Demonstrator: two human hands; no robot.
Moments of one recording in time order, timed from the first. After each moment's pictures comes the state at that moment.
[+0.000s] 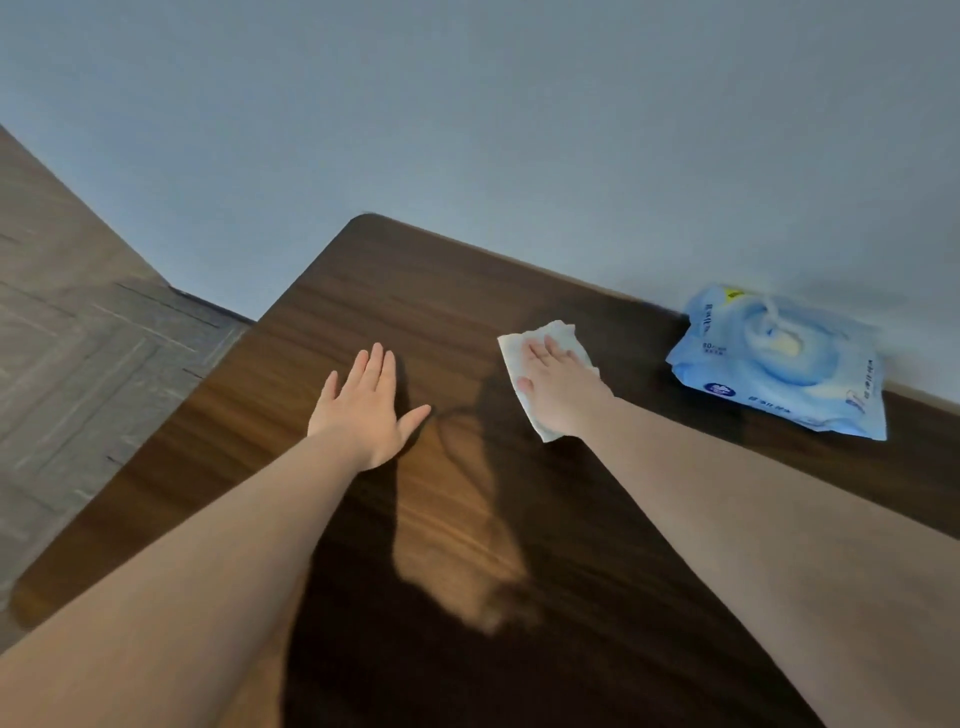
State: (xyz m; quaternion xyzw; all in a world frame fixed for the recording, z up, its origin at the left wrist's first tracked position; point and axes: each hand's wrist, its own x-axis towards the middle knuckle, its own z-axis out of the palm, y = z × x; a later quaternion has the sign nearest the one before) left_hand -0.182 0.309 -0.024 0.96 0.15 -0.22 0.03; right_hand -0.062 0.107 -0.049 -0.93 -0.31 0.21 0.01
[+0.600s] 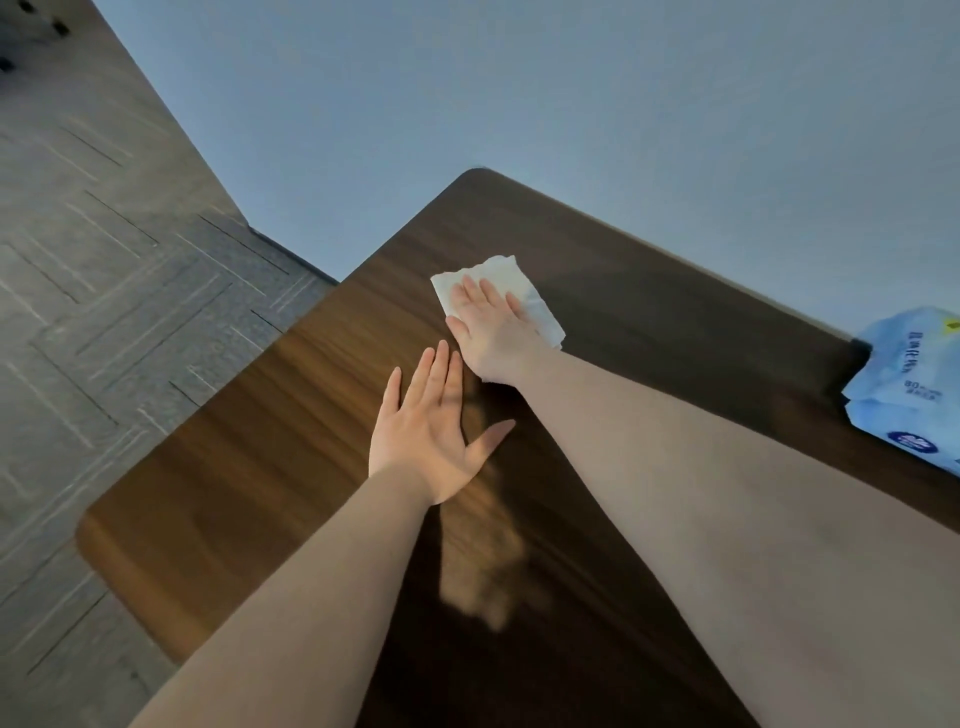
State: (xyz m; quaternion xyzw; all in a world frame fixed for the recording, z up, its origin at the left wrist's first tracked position) left_hand -0.223 0.328 -0.076 0.97 0.21 -0.10 0.09; right_hand -0.076 0.292 -0.075 -0.87 -0.43 0.21 0.10
